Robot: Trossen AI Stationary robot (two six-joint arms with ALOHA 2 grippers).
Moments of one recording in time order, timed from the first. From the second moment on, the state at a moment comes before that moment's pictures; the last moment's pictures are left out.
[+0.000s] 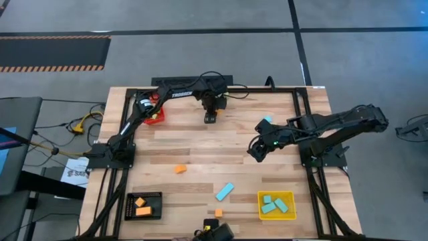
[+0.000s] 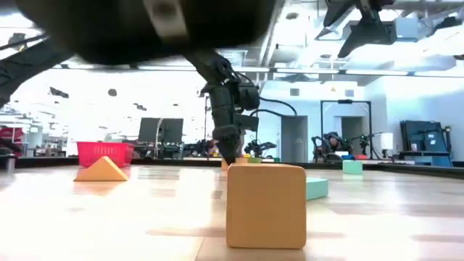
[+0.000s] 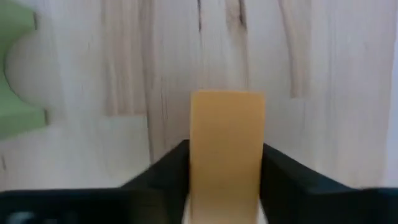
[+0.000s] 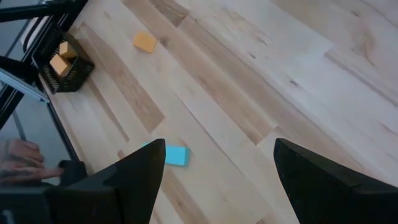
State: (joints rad) left arm 0.53 2.35 1.92 -0.92 0.11 0.55; right arm 0.18 1.20 1.12 -0.81 0.14 0.98
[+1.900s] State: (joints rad) left arm -0.77 1.40 0.84 -0.71 0.18 -0.83; right arm -0.16 1.25 1.13 -0.42 0.09 0.34
